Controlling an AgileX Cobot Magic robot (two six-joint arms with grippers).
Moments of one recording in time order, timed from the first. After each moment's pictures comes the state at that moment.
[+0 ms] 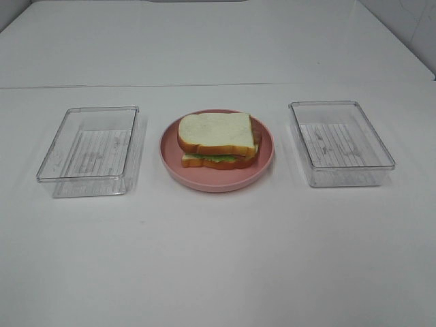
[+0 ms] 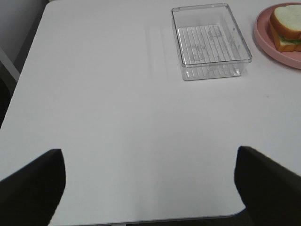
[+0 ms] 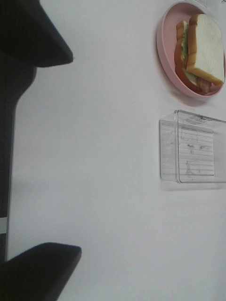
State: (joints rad) left arm -0.02 0.03 -0.58 0.02 1.17 -0.02; right arm 0.10 0.00 -0.46 0.00 1.11 0.03
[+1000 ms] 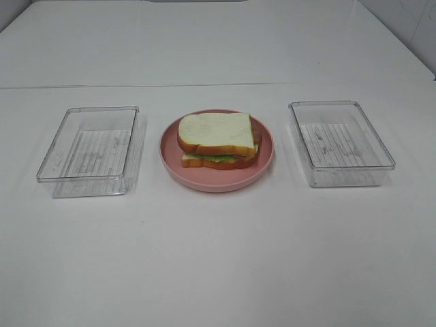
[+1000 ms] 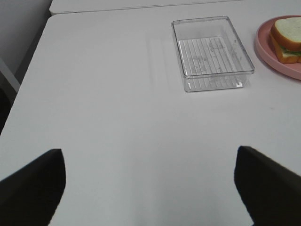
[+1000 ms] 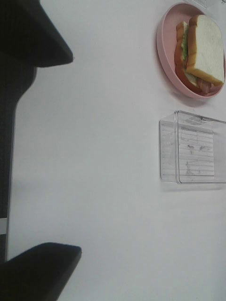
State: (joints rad) left arm 0.01 -0.01 -0.52 0.01 1.09 -0.01; right arm 0.10 0.00 -0.46 0.01 1.11 0.03
